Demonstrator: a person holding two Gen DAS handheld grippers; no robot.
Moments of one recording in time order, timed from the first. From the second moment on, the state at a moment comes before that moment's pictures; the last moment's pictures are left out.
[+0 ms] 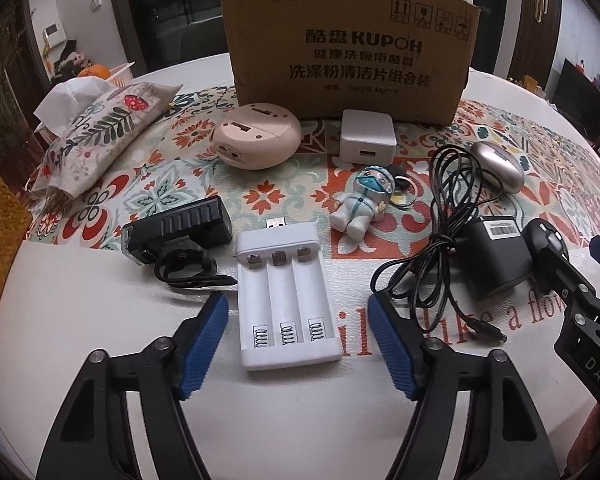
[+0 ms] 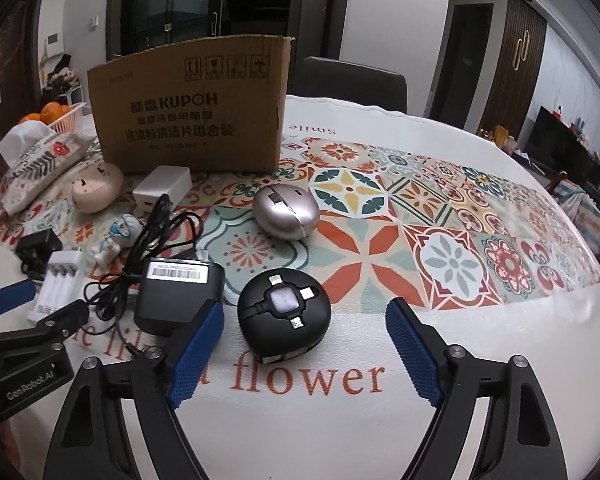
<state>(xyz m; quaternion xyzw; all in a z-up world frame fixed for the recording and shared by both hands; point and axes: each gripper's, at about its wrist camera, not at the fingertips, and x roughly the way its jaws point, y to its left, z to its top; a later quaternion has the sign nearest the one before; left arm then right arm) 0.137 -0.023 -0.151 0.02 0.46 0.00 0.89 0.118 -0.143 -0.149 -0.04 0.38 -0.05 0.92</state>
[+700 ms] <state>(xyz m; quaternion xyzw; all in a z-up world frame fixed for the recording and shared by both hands) 0.142 -0.020 -0.146 0.01 0.44 -0.03 0.90 0.136 -0.142 -0.168 0.00 0.43 -0.02 0.90</state>
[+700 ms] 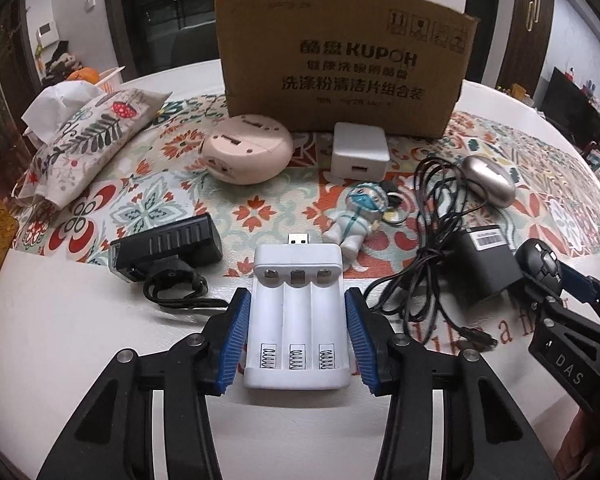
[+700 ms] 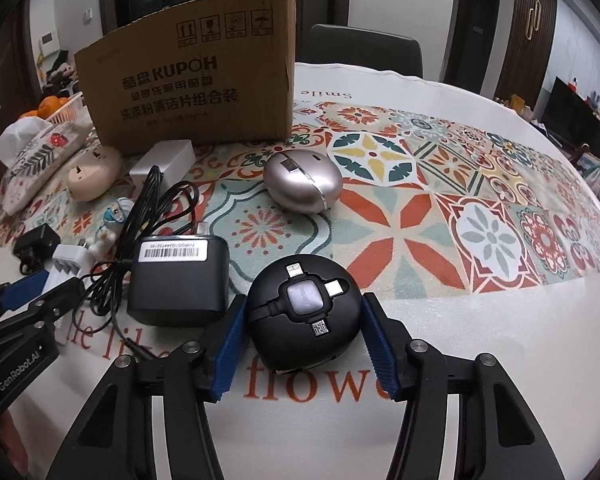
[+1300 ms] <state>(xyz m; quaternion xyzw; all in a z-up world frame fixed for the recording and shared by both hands) 0.120 -0.009 -0.085 0.01 0.37 -0.08 0.93 0.111 -0.130 -0.108 0.00 0.36 -0.01 0.93</state>
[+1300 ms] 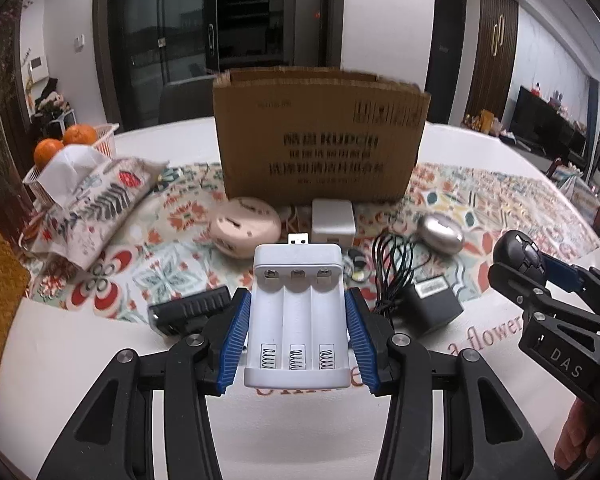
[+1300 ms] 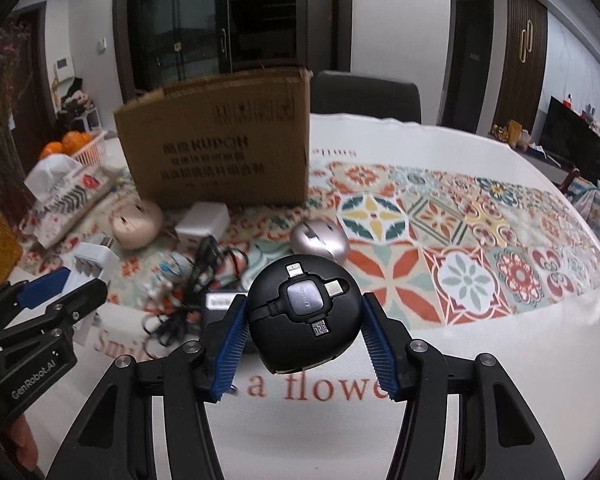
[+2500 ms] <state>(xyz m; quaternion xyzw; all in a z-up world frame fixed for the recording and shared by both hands) 0.201 0.015 0.032 -0.01 0.26 -0.12 0.96 0.188 -0.109 -0.005 0.05 0.27 0.04 0.96</state>
